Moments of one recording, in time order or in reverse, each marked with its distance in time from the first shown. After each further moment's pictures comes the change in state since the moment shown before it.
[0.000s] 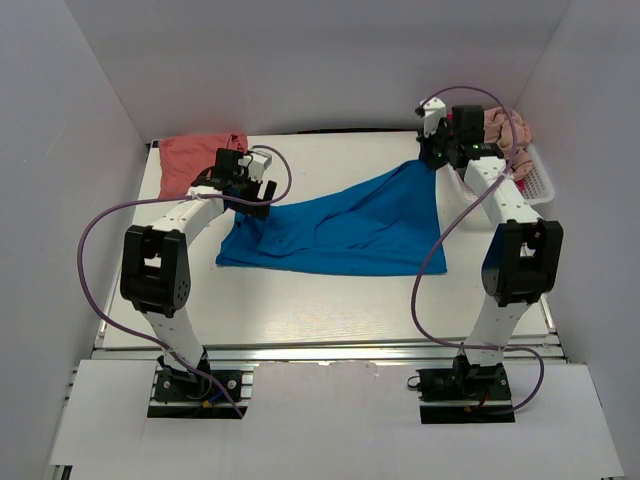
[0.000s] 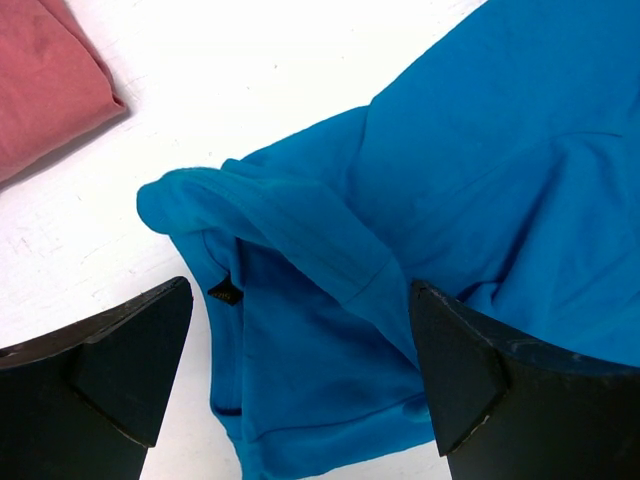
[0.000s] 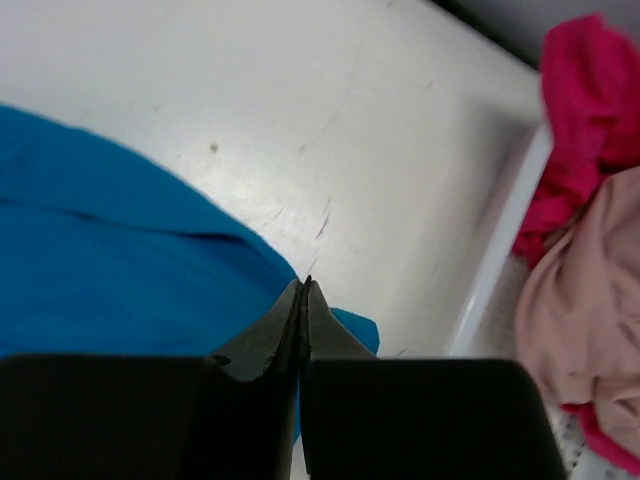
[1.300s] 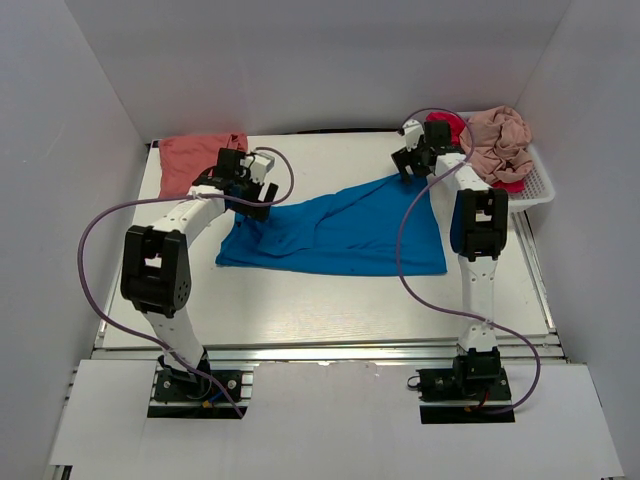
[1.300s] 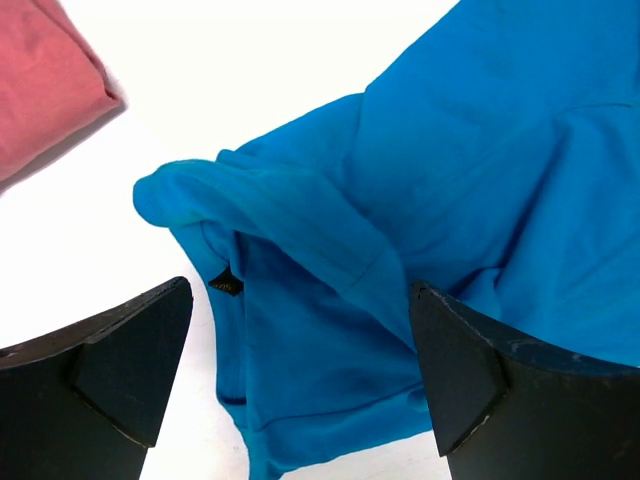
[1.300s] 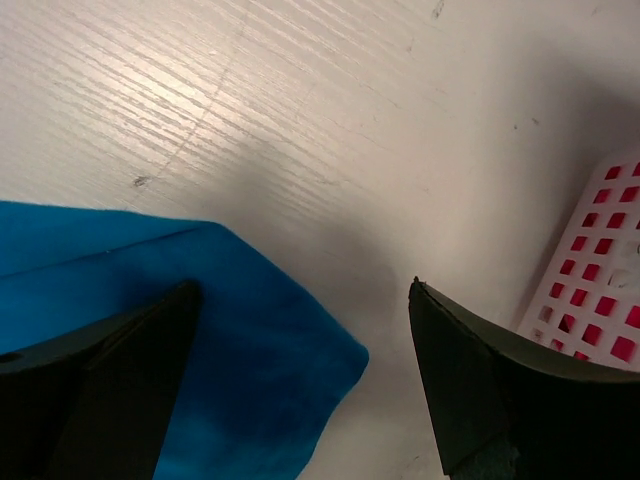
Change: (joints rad) left arm -0.018 0.000 0.012 -0.042 -0.013 0.044; right arm -0.004 0.607 0.424 -0.021 0.154 -0.086
